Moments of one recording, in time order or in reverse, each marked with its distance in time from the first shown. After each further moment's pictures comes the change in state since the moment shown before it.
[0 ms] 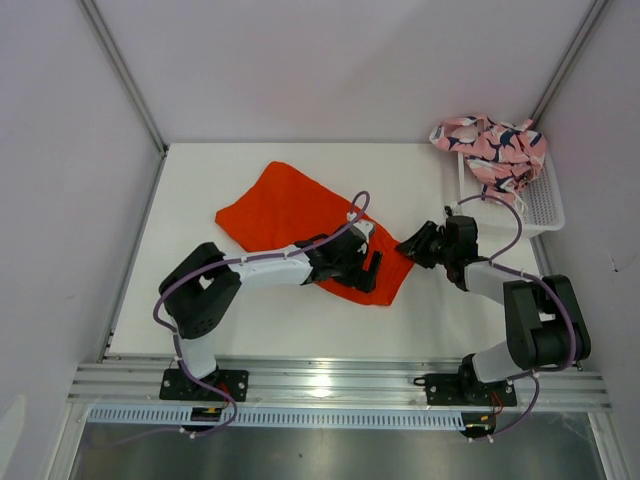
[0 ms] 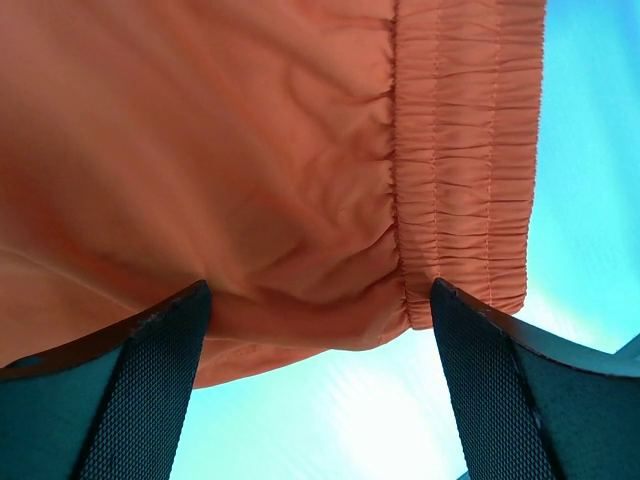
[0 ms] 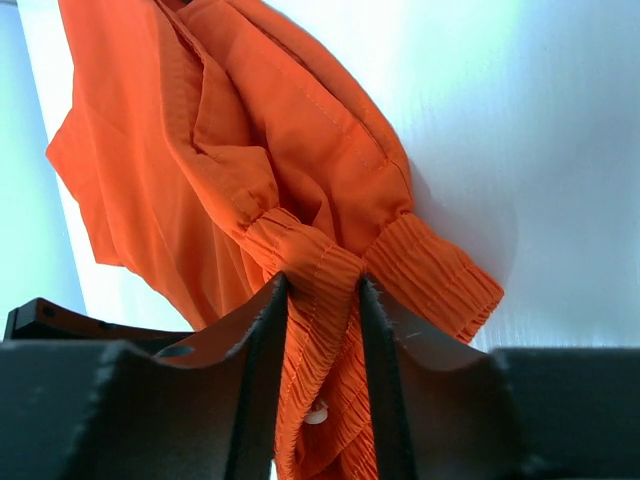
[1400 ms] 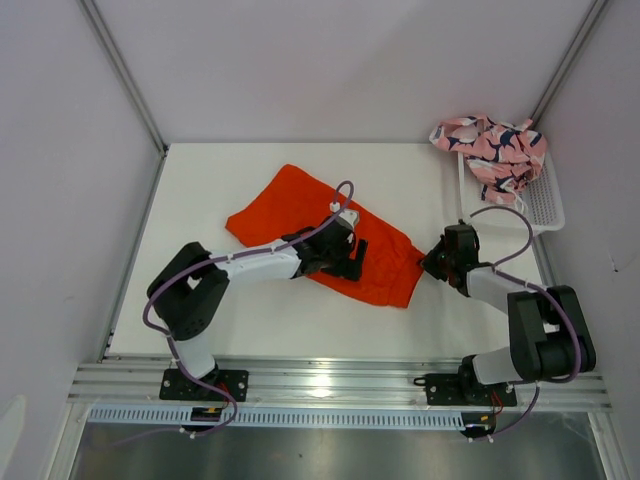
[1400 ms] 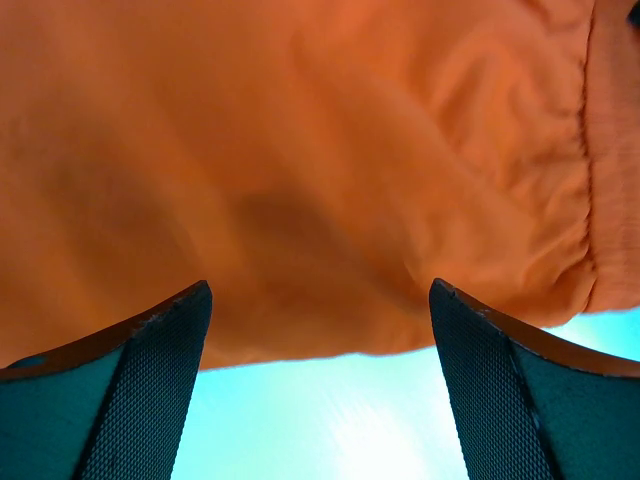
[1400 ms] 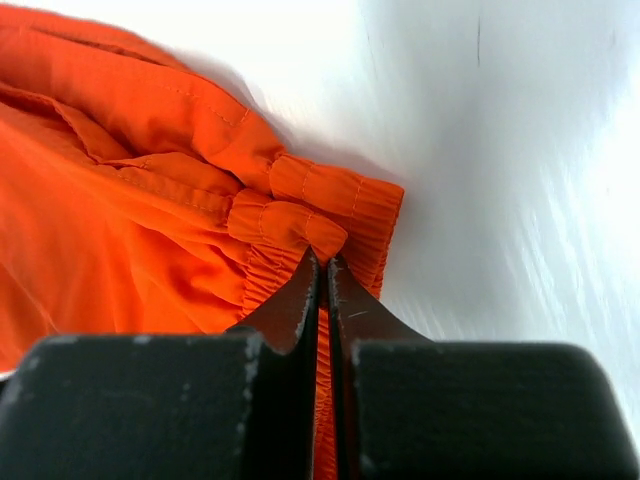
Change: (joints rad) left arm 0.073 -0.053 -0.027 -0.023 -0.076 0.009; right arm 0.004 -0.077 -0.059 -0.181 0.330 0.008
